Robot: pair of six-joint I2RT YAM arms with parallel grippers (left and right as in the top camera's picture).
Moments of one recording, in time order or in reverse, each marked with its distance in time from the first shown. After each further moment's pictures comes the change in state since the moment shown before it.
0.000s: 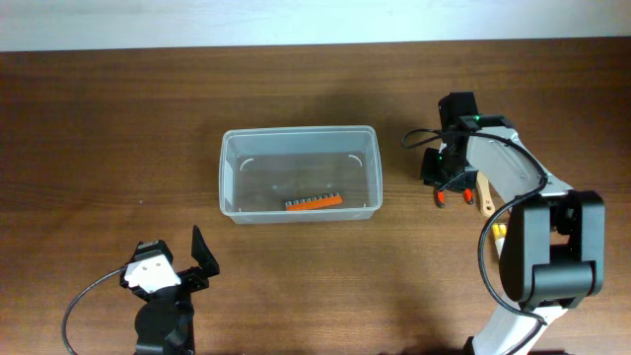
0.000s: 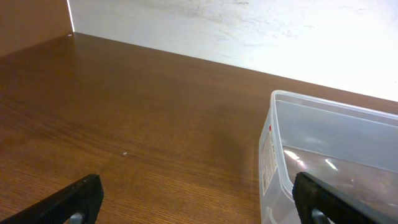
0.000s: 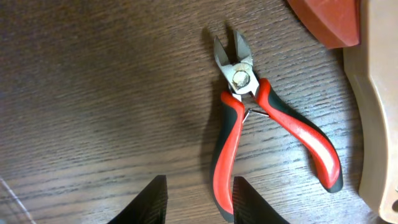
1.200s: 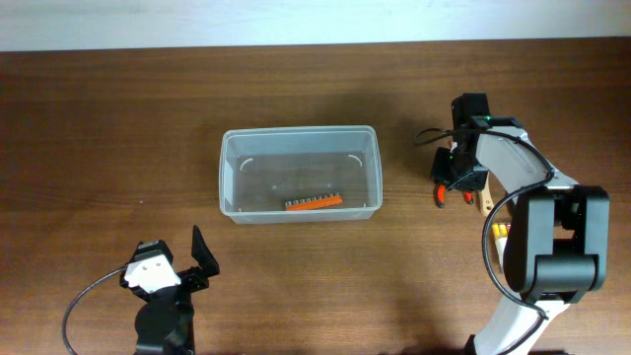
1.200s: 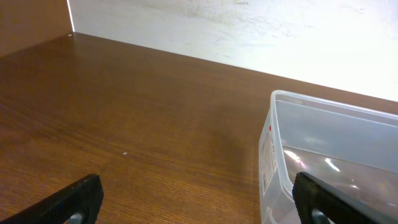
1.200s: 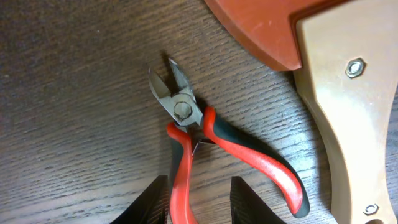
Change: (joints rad) left arm 0.000 0.000 0.000 0.000 0.000 0.000; right arm -0.060 0.032 -0.002 0.034 0.020 0.003
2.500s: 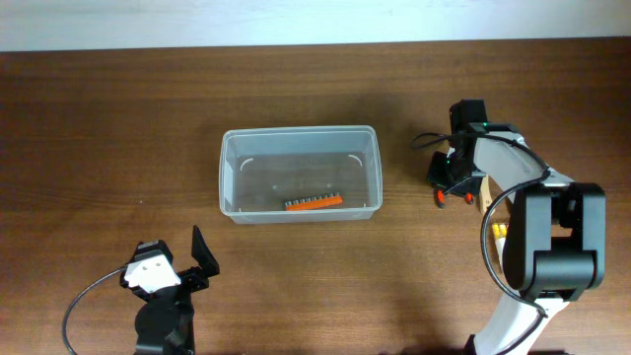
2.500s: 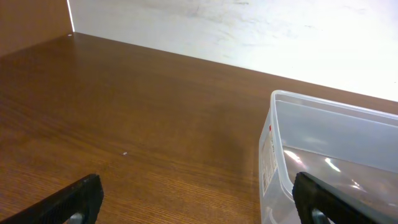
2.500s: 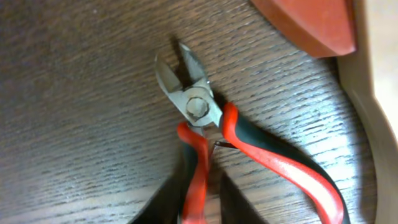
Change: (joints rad) left arm 0.000 0.000 0.000 0.000 0.000 0.000; right arm 0.000 0.015 -0.048 0.056 -0.056 0.016
